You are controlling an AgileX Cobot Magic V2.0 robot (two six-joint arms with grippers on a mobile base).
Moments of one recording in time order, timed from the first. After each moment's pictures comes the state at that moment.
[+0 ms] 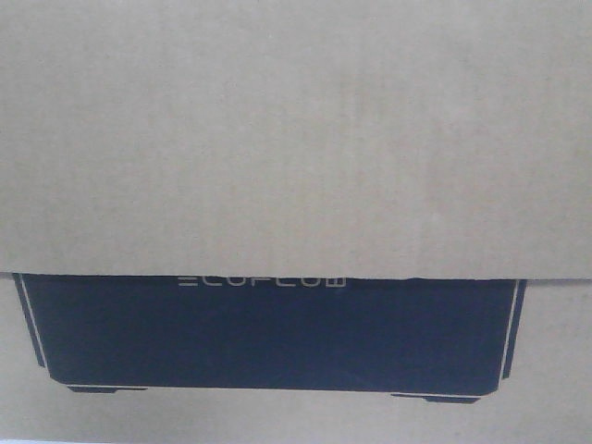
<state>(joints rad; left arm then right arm) -0.22 1.10 -1.30 0.02 1.07 -0.11 0.01 0.99 -1.22 0.25 1.01 -0.16</state>
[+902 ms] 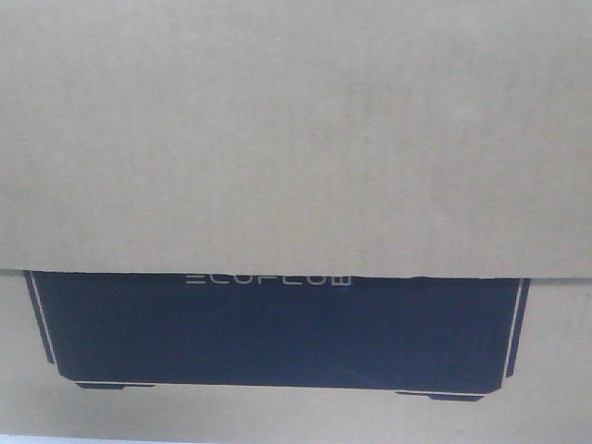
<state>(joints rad) -0.22 0.14 -0.42 0.13 0.69 -0.11 0.01 0.01 -0.49 0.15 0.74 -0.16</state>
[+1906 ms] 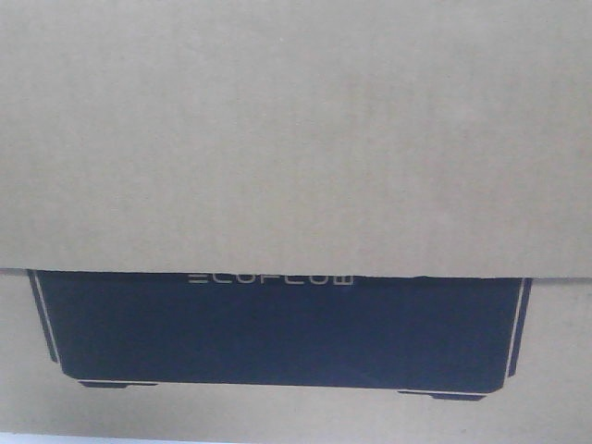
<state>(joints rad) -0.18 0.08 -0.37 0.03 0.66 -0.06 0.01 -0.01 -0.47 0.14 0.70 -0.16</state>
